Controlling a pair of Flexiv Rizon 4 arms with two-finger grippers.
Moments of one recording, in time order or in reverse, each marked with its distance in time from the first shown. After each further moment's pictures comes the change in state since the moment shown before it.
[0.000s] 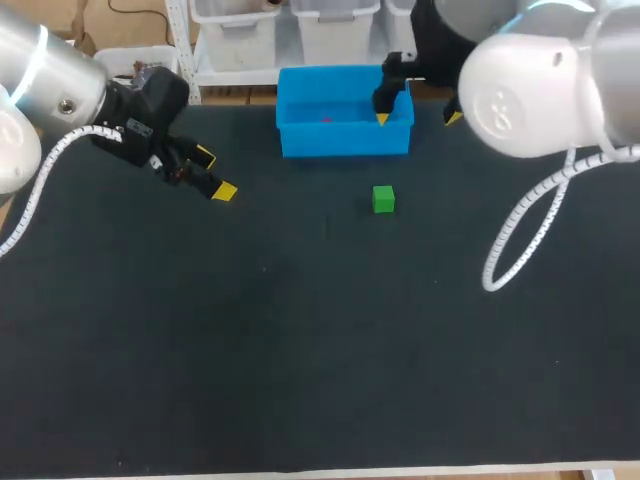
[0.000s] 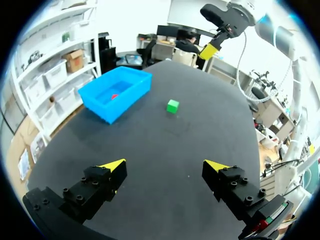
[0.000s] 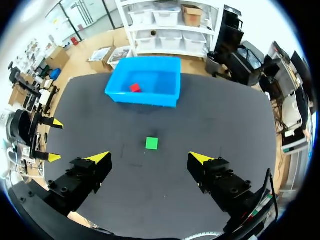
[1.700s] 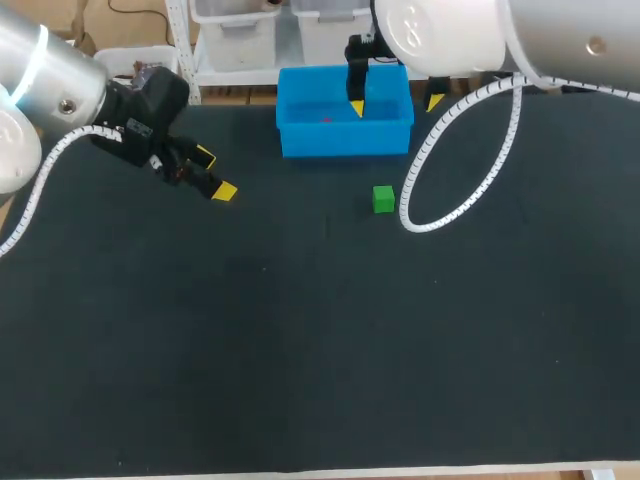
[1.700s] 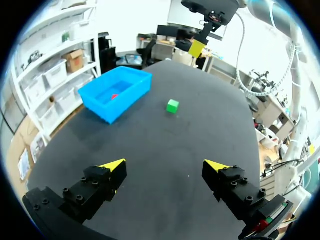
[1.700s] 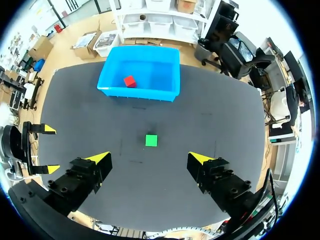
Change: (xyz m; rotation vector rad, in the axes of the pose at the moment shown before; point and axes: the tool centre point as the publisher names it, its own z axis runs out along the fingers) left arm 0.000 0.000 0.000 0.000 0.000 0.000; right arm -0.022 0.021 0.003 0.130 0.154 0.014
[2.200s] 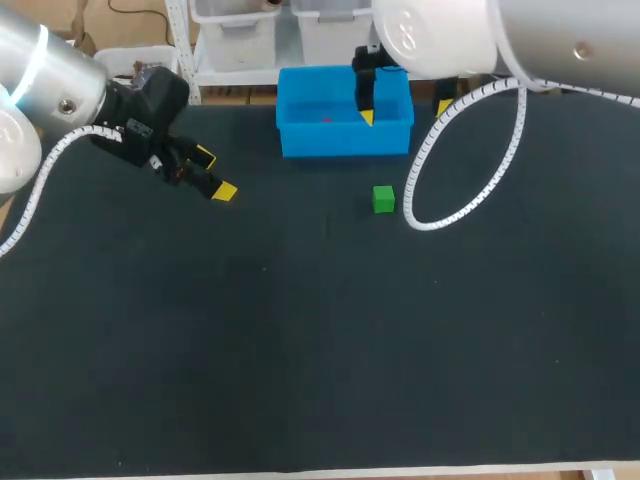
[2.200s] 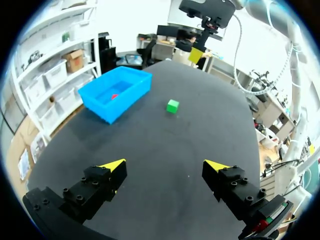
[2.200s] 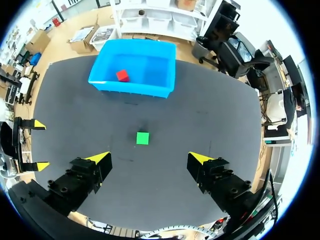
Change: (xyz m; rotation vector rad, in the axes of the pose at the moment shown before) left arm 0.000 0.000 0.000 0.000 0.000 0.000; right arm 0.002 -0.015 0.014 0.048 0.040 -0.025
